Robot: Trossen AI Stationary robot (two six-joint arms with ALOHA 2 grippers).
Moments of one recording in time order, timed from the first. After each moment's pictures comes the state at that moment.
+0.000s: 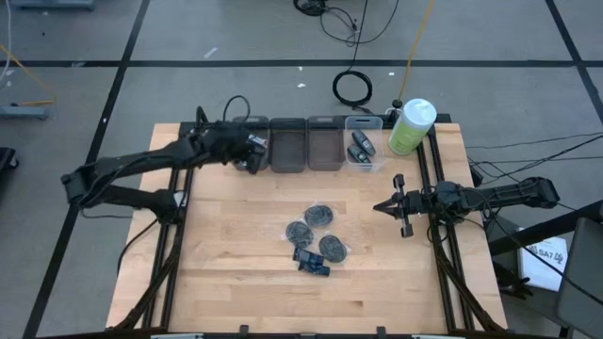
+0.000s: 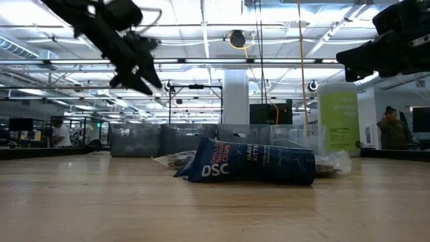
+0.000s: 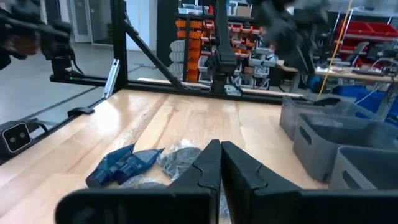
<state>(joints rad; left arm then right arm) 0.46 1.12 0.76 -0.28 -0.05 -0.32 0.09 0.27 0.02 0.24 0.00 -0.07</state>
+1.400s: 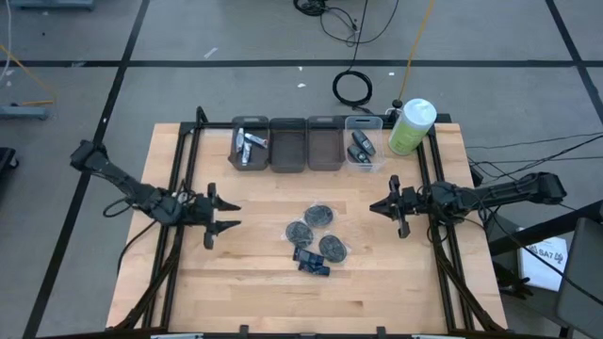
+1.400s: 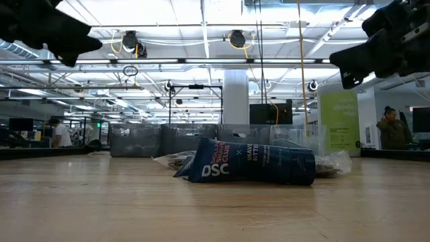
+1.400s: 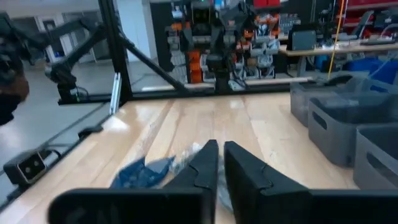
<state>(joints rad) -0.57 0.53 0.22 0.14 -0.61 -0.20 0.09 0.45 0.02 0.43 0.00 0.09</state>
